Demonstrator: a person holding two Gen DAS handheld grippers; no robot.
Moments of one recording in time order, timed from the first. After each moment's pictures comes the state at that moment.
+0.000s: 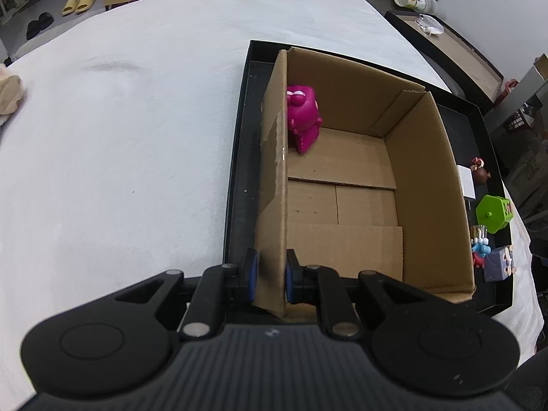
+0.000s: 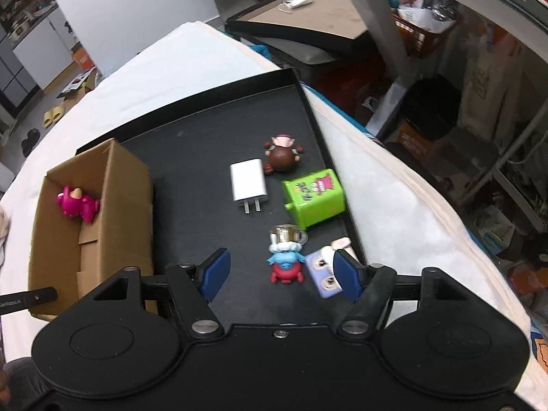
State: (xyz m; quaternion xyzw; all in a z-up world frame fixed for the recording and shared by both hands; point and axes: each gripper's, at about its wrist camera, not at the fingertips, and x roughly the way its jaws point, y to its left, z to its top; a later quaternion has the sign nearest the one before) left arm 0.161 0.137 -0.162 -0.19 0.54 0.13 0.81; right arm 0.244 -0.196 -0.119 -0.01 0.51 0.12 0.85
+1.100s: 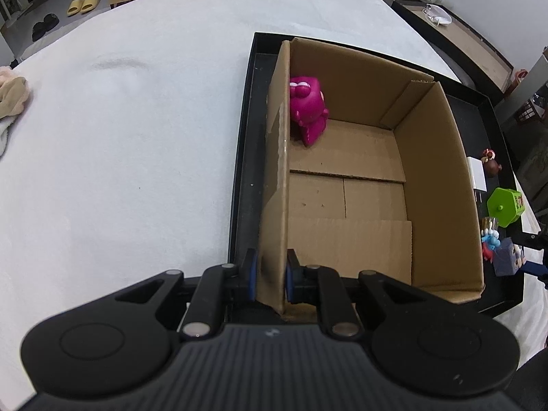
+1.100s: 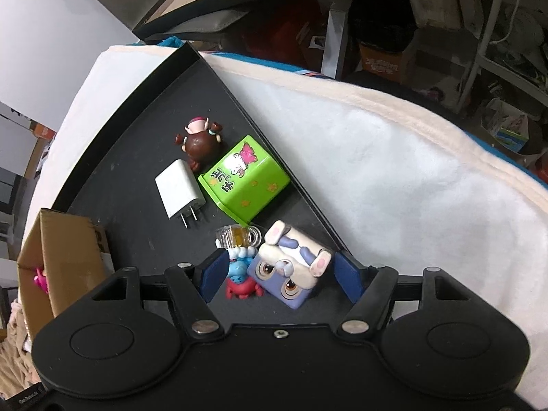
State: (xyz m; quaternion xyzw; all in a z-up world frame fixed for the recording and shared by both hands) left arm 0.167 0.131 -0.168 -0.17 0.55 0.15 0.80; right arm 0.281 -0.247 -0.193 0.16 0.57 0.04 0.81
